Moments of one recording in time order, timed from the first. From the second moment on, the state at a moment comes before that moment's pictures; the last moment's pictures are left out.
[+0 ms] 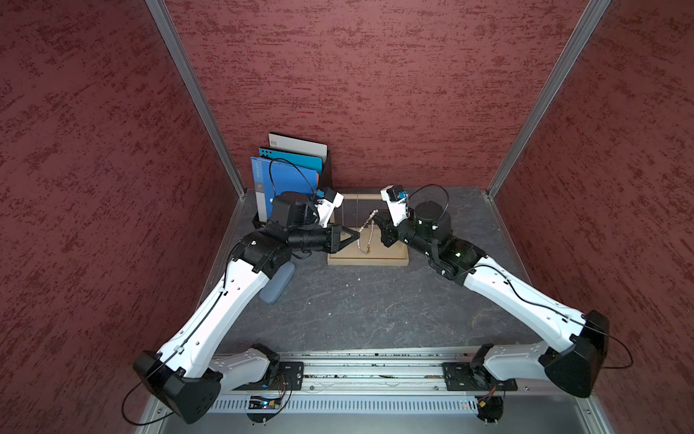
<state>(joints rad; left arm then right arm) -0.48 1.20 1.35 -0.66 0.62 -0.44 0.72 1.34 1.26 -0.13 -0.01 0.09</state>
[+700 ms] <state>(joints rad) -0.51 1.48 1.56 -0.53 0.56 -0.48 0.54 1.45 1.38 -0.17 -0.02 0.08</state>
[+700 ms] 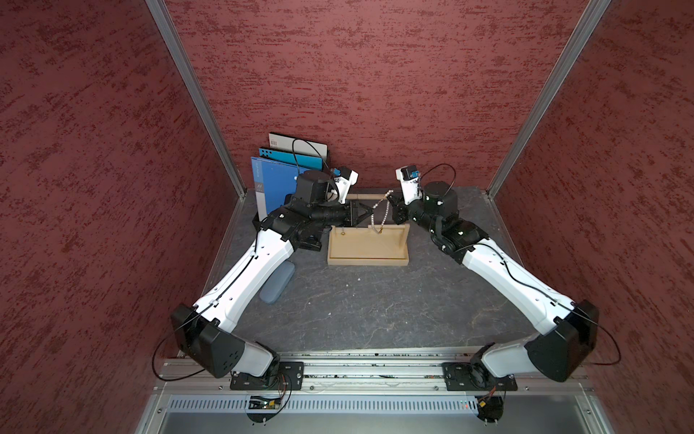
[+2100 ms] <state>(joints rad) -0.59 1.92 1.90 -0.45 0.38 -0.59 0.36 1.76 1.71 -0.35 0.01 0.12</state>
